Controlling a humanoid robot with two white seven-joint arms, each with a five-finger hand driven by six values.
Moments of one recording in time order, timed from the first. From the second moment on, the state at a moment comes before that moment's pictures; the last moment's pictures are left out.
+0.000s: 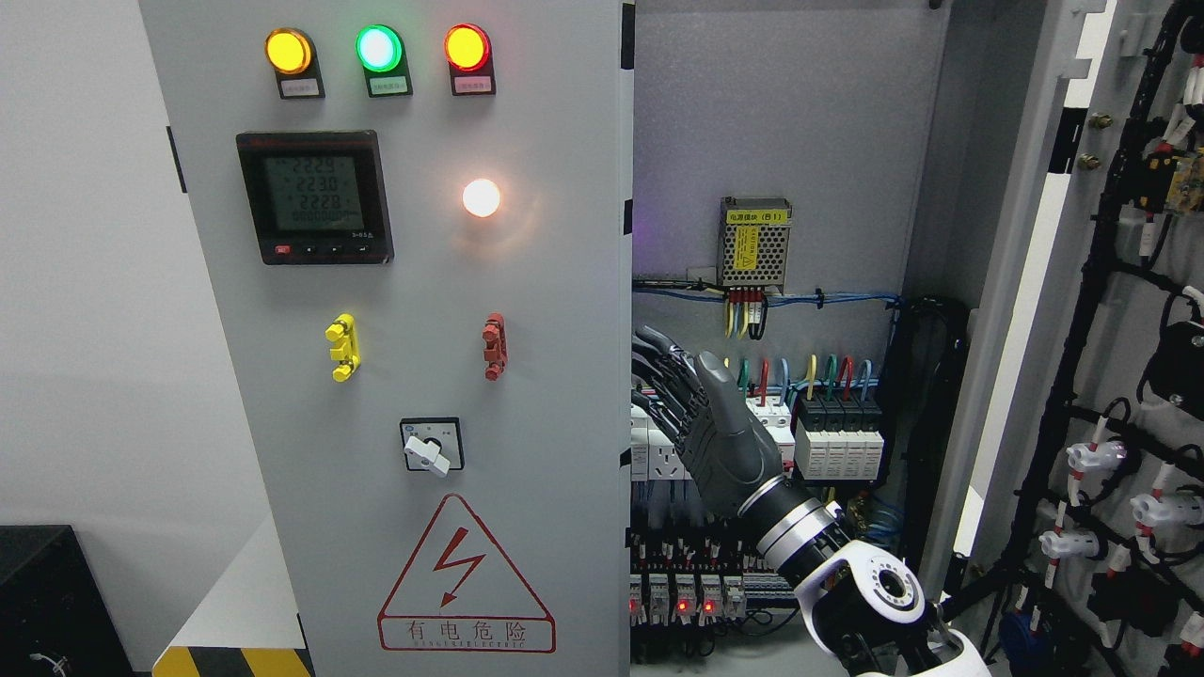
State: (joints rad) left arm 0.00 -0.10 -0.14 0.00 0.06 -0.14 -0.11; right arm -0.73 -0.05 0.29 -1.41 -0.56 0.11 0.27
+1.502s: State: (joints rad) left arm 0.00 -0.10 -0.14 0.00 0.06 -0.14 -0.11; right arm -0.75 -0.06 0.29 -1.38 -0.62 0.14 0.34
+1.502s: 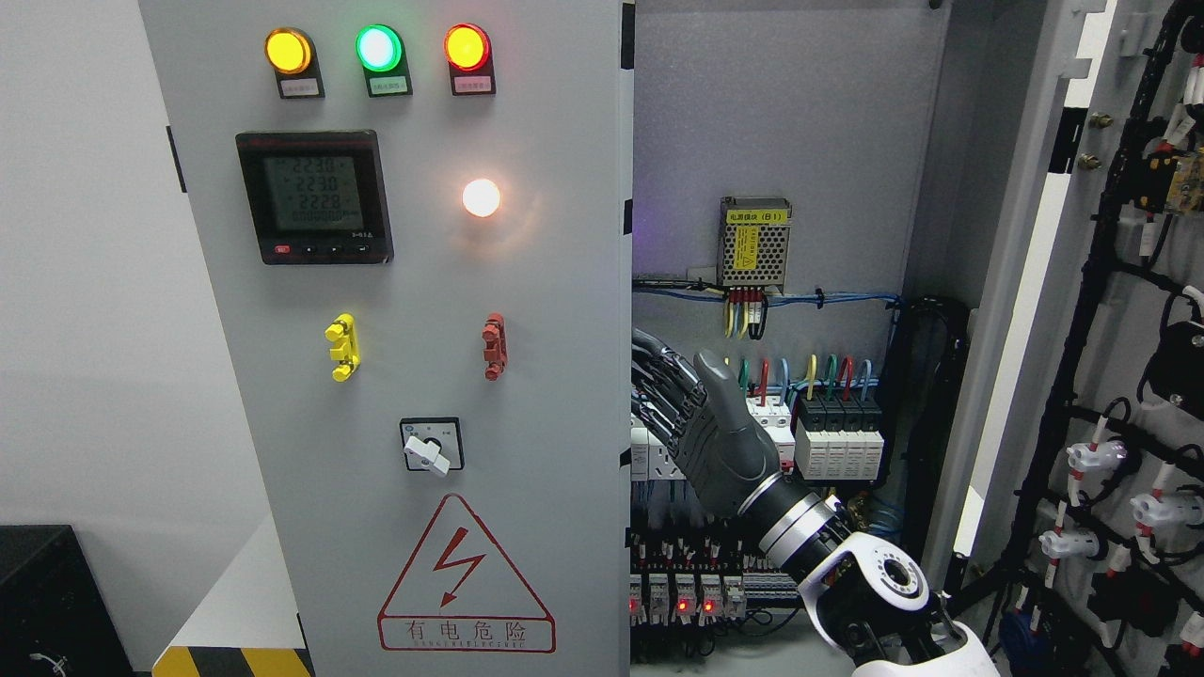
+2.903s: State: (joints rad) left arm 0.00 -0.10 -0.14 0.00 0.06 -0.14 -0.11; right arm -0.80 -0.08 0.29 -1.35 -0.62 0.17 0.43
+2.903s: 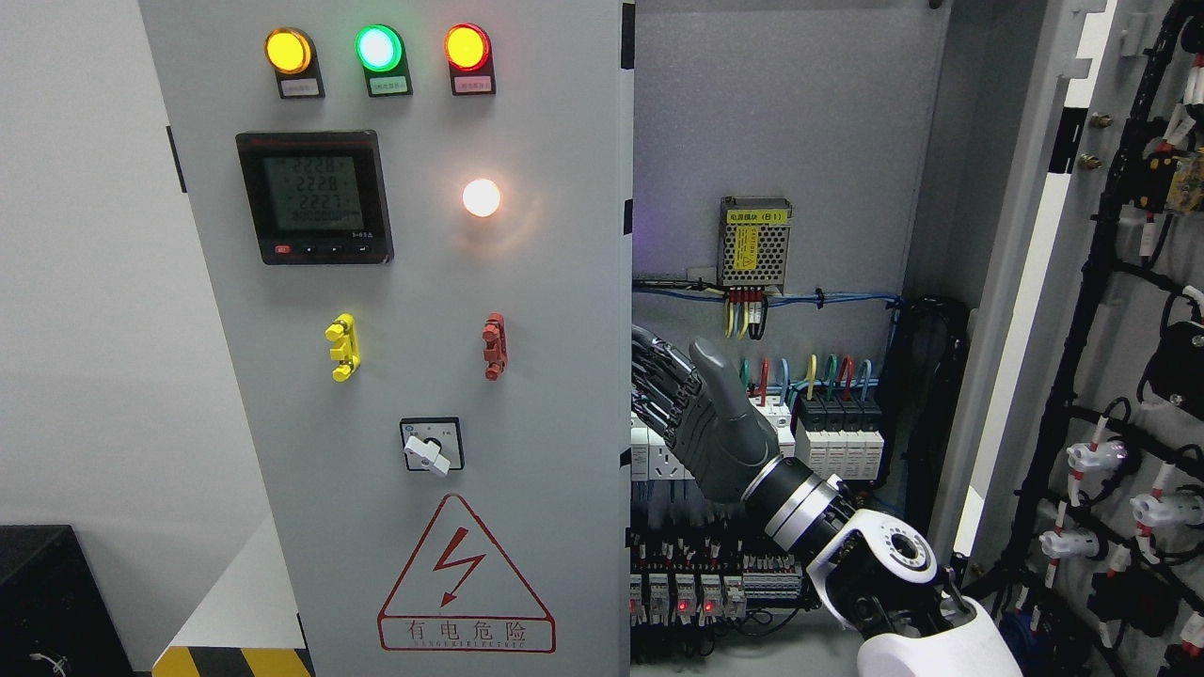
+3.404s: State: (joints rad) left arm 0.00 -0.10 -0.14 0.00 0.06 -0.14 -0.11; right arm -0.81 -0.08 0.28 -1.34 -0.62 0.17 0.45
